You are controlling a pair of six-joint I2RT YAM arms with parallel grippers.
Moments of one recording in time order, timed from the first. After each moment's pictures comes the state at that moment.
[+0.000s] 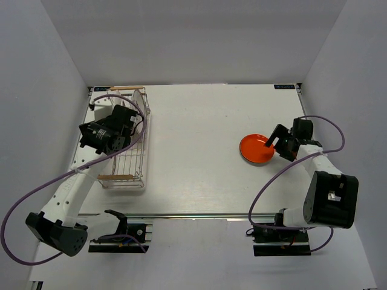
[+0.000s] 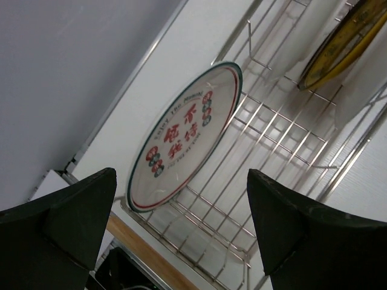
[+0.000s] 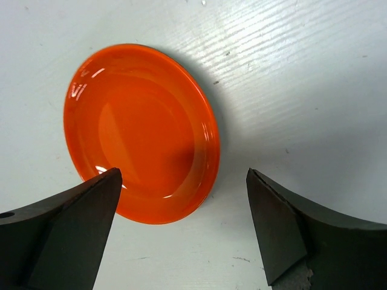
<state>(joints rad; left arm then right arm) -0.41 1.18 1.35 -1.20 -0.90 -0.66 -0.12 1.40 0.79 -0.31 -0.15 0.41</state>
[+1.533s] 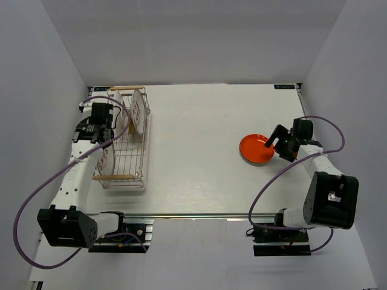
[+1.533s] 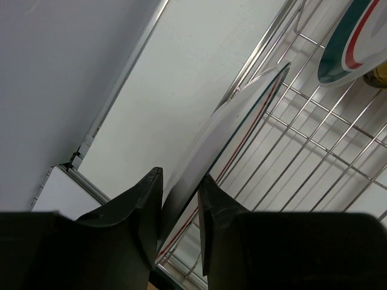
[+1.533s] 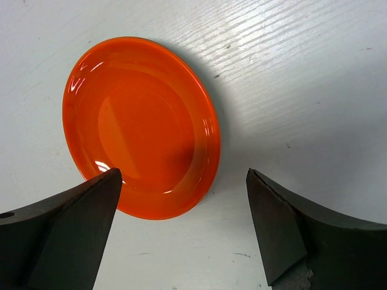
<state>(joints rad) -0.06 1.22 1.22 -0.98 -0.64 -0.36 -0.12 1.38 0.79 -0.33 -0.15 0.41</state>
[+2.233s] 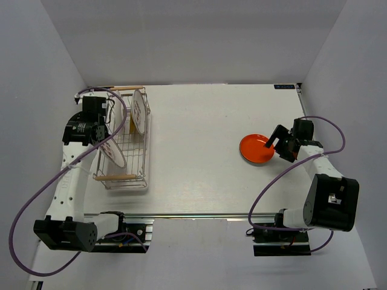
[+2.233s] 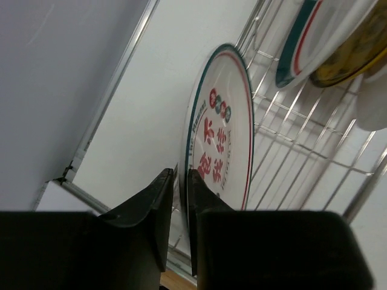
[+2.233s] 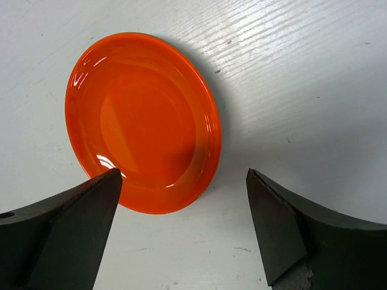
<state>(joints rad) -0.06 1.20 1.36 -1.06 -0.54 -0.30 -0.12 1.36 0.79 -0.35 -0.15 0.41</state>
